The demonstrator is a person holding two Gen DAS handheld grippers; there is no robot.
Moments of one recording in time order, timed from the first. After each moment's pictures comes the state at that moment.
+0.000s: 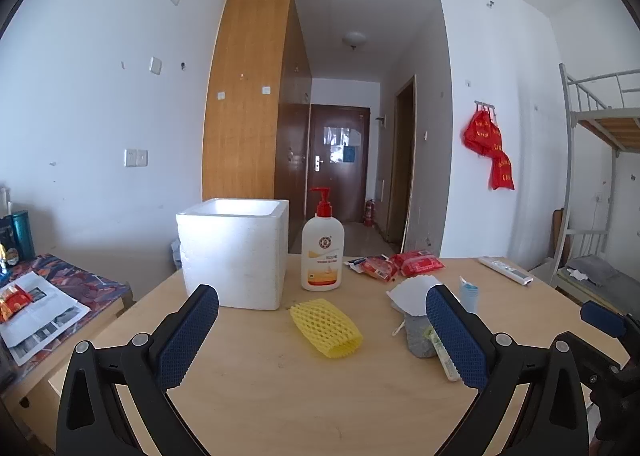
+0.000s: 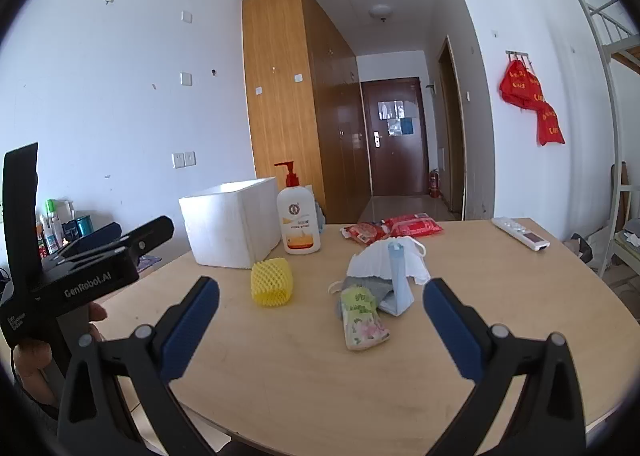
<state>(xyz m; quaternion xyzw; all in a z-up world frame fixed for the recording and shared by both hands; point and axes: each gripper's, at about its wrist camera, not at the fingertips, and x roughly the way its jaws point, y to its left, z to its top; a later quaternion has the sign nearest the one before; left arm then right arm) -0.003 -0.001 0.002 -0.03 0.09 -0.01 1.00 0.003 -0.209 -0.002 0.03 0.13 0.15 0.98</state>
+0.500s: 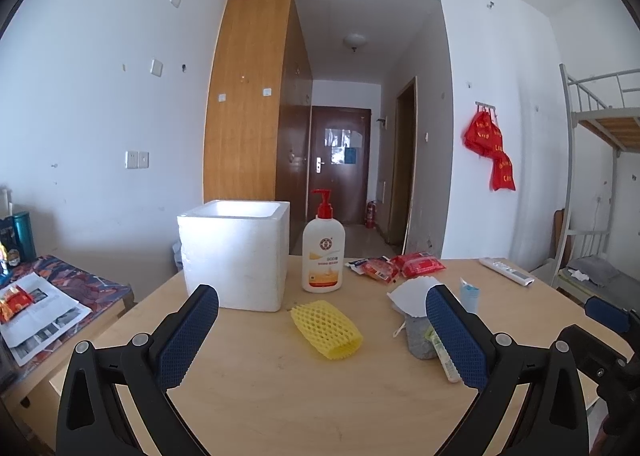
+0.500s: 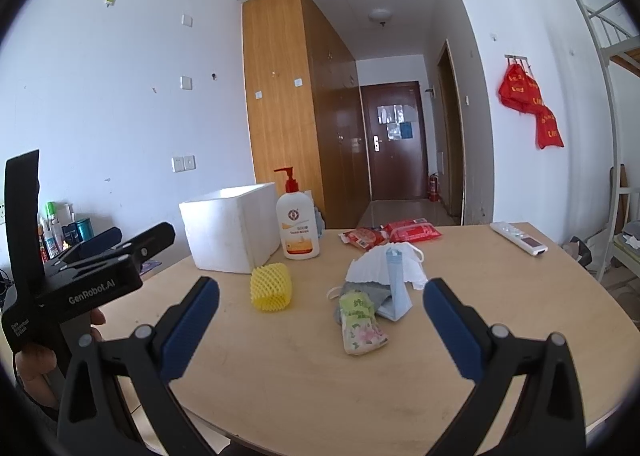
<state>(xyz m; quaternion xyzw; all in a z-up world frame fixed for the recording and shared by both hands) -0.004 -0.002 0.002 -0.03 0.09 -0.01 1.00 -0.002 -0.213 0.001 0.03 0.12 0.15 0.98</state>
